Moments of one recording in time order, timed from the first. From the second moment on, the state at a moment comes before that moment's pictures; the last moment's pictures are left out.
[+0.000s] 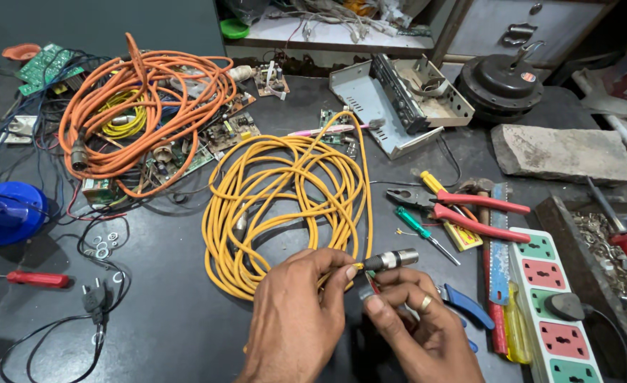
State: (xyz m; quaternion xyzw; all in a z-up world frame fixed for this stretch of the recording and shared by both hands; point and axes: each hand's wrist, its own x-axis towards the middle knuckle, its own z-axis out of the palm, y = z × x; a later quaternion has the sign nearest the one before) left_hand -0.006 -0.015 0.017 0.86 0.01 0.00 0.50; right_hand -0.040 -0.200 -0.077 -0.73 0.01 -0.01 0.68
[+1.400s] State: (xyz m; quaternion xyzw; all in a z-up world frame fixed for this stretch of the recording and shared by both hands) left_hand -0.005 -0.026 0.012 0.79 0.13 -0.13 0.59; right_hand -0.043 -0.196 -0.071 -0.82 0.09 0.00 0.56
